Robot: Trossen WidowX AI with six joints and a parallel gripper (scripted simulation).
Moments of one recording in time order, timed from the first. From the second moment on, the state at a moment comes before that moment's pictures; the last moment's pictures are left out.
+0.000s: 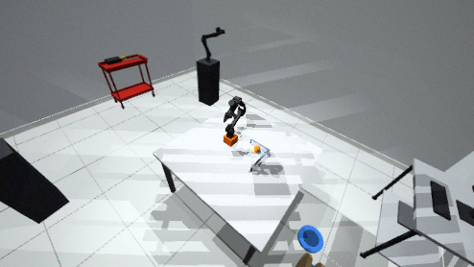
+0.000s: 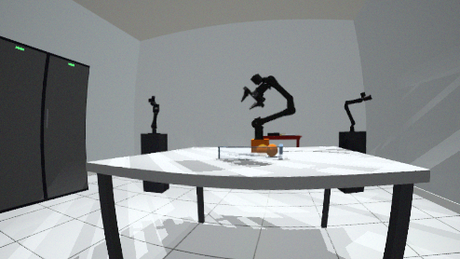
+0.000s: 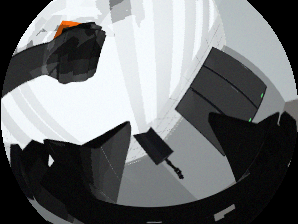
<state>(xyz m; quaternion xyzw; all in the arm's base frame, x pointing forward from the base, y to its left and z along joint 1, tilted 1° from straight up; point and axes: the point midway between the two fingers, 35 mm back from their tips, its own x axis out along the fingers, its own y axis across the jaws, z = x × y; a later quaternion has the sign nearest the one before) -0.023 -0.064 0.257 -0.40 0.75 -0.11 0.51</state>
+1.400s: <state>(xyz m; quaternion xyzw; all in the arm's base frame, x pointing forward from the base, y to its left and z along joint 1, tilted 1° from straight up) 0.306 -0.006 0.099 -0.47 0.53 0.40 0.59</state>
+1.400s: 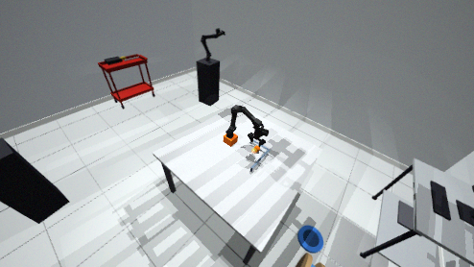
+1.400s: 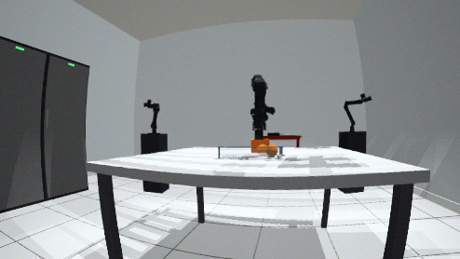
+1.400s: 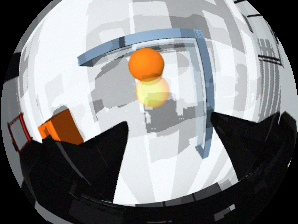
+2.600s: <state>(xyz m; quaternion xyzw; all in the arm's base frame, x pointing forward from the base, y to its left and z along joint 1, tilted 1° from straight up) 0.319 0.058 0.024 -0.48 0.52 0.45 0.55</state>
